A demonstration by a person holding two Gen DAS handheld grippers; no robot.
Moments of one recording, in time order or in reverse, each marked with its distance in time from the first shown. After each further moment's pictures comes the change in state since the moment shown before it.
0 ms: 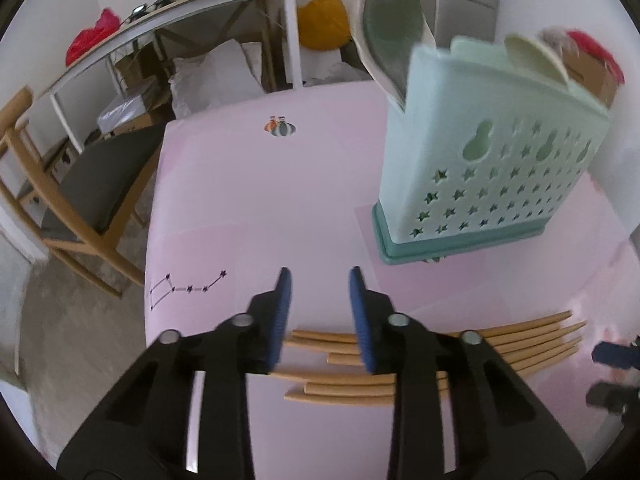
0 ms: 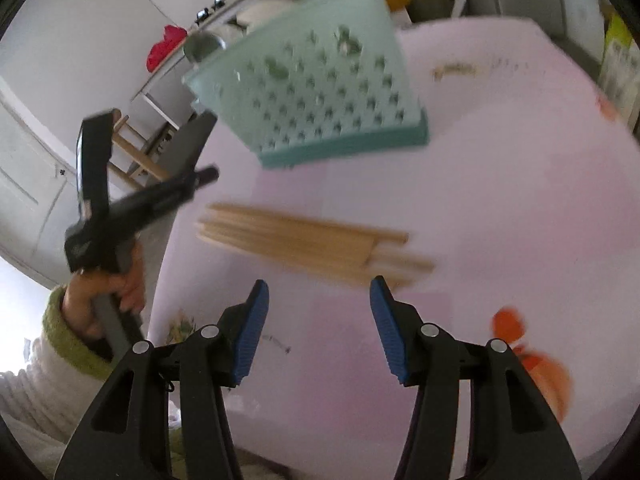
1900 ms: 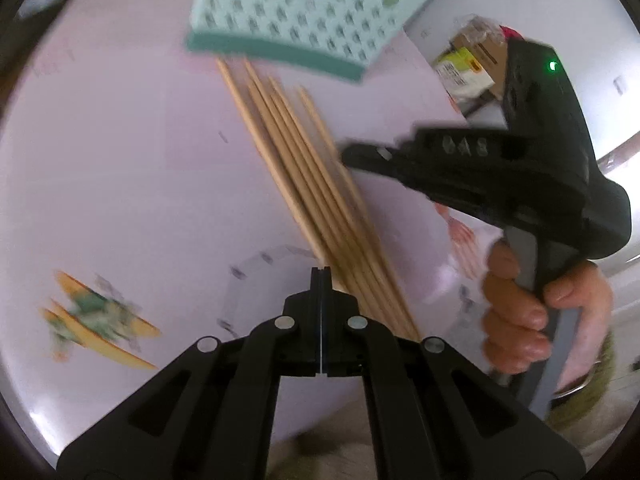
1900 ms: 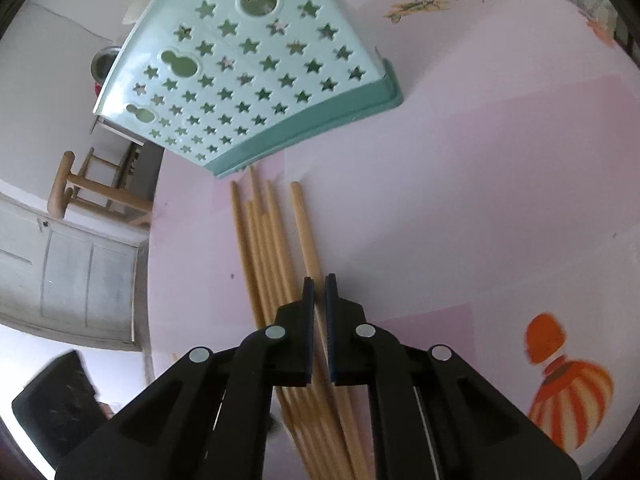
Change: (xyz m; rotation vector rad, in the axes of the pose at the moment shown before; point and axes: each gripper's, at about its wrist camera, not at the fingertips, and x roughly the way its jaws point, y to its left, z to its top) left arm -0.059 -0.090 -0.116 -0.166 0.234 -0.484; right arm 0.036 -0.020 0.029 0.189 0.065 -0.067
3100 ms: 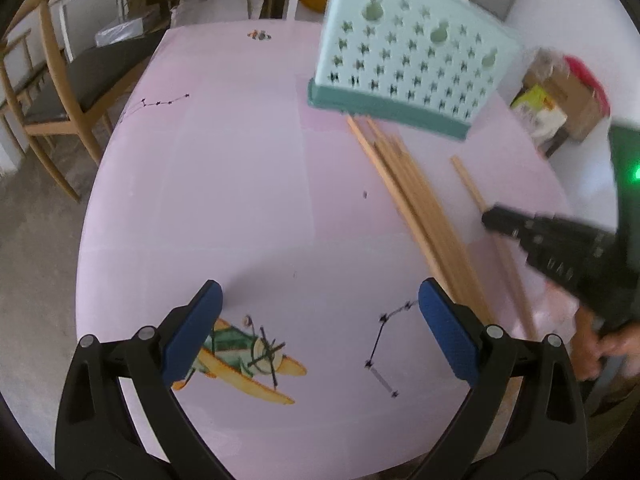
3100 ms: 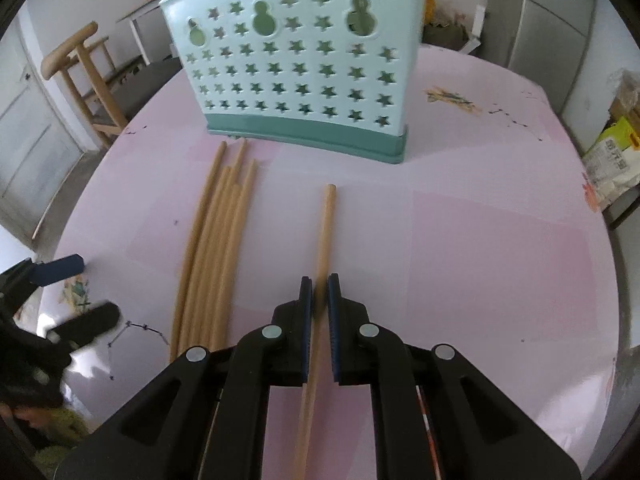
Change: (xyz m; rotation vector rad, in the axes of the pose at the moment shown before) left arm -0.026 0.037 0.002 -0.063 -0.173 0.283; right arm -0.008 0.014 -0.016 -0.456 -0.086 -0.234
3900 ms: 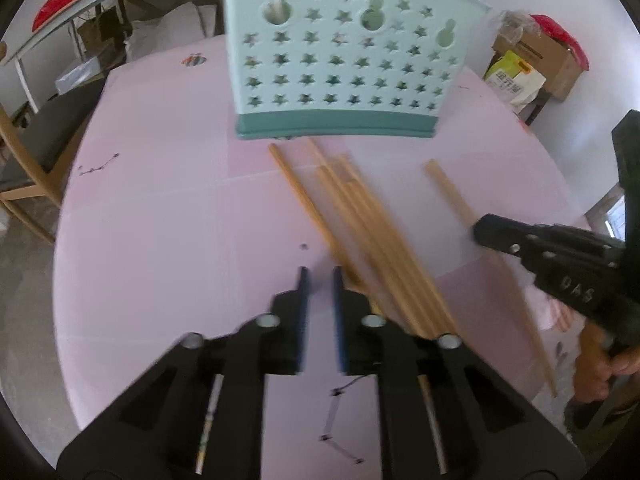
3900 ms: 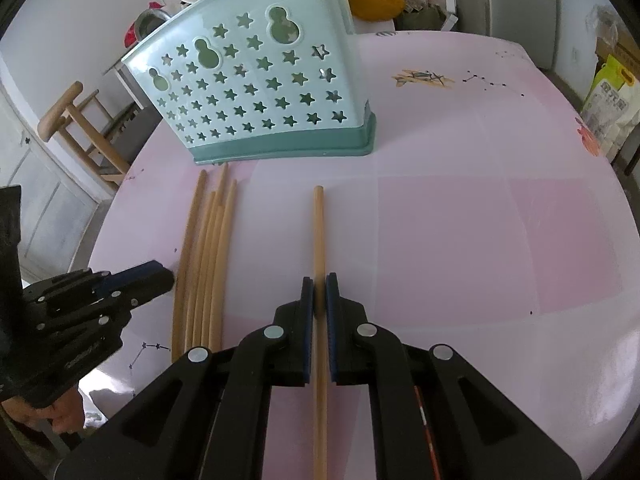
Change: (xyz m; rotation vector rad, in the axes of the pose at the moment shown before) left arm 0.024 -0.039 0.026 0.186 0.028 0.009; right arm 0.002 -0.034 -0.004 0.161 -0.028 0.106
